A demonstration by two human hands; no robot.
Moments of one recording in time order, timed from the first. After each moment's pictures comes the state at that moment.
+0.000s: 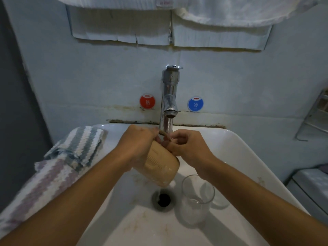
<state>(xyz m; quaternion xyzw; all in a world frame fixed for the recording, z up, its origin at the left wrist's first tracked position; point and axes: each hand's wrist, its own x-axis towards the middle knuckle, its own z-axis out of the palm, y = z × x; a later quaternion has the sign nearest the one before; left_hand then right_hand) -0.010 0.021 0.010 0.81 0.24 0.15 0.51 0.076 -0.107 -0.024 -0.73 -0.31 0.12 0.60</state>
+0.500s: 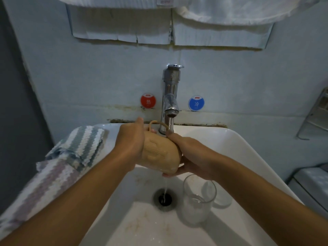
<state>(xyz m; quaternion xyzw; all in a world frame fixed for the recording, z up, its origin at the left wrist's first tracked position) -0.006 0.024 0.012 0.67 0.32 0.24 0.63 0.063 -0.114 -0.006 -0.70 -0.24 0.37 0.57</state>
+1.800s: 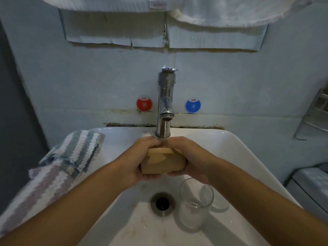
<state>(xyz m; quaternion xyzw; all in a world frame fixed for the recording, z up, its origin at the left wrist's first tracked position) -0.005 0.026 -0.025 0.64 0.22 0.01 0.73 0.074 -0.113 -0.019 -0.70 -0.21 0.34 0.59</state>
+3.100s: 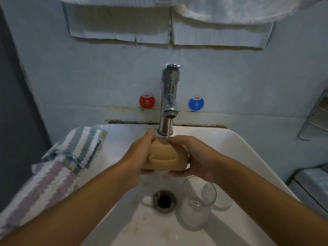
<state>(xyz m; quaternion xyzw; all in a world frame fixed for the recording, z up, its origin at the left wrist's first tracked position) -0.009 0.016 -0.020 0.68 0.25 0.10 0.68 0.069 -0.119 -0.010 -0.69 -0.14 0.36 0.62</state>
